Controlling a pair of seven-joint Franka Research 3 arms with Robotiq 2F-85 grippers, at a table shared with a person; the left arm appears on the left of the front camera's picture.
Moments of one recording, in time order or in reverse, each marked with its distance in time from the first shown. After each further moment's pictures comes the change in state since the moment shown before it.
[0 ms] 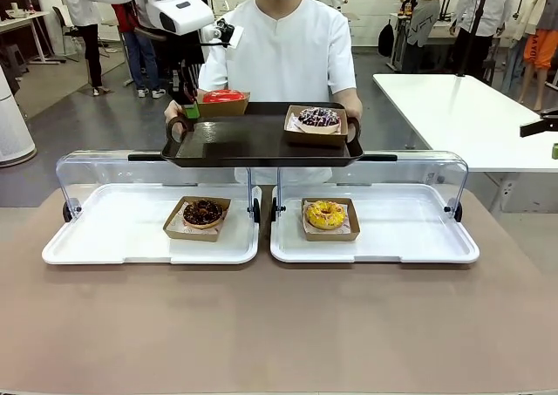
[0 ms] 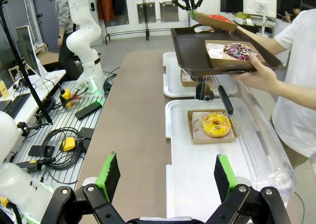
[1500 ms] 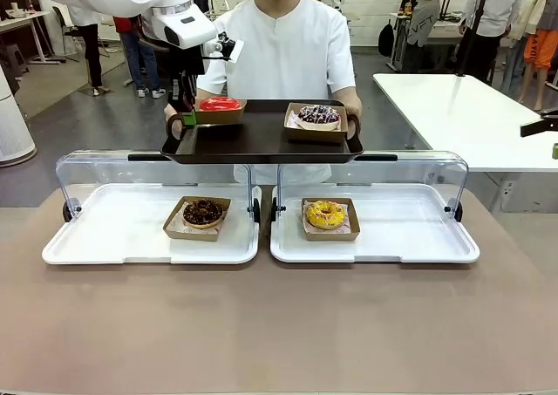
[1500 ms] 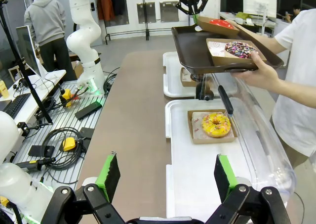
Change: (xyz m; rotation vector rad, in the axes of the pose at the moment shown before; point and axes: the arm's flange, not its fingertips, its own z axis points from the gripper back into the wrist) left arm -0.003 0.006 -0.023 0.010 0.088 -0.002; right arm 0.000 0.000 0.000 0.000 0.000 0.000
